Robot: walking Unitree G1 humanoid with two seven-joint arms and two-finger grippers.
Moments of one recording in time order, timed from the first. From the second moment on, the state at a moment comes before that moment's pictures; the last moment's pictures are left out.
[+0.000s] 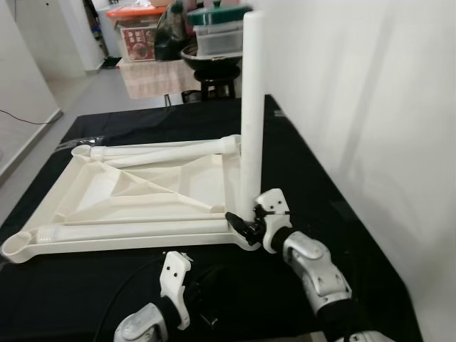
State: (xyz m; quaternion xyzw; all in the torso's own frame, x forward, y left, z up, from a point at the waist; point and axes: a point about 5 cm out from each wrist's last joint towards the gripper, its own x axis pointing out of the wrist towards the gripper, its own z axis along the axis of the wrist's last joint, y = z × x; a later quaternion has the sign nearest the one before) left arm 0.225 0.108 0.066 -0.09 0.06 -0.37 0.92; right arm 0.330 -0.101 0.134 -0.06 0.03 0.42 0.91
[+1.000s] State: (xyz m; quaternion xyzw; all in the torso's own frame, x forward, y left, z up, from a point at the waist) left arm 0.226 0.106 0.066 -0.10 0.06 -0.37 0.92; right arm 0.350 -0.109 0.161 -0.05 0.02 0.58 0.81
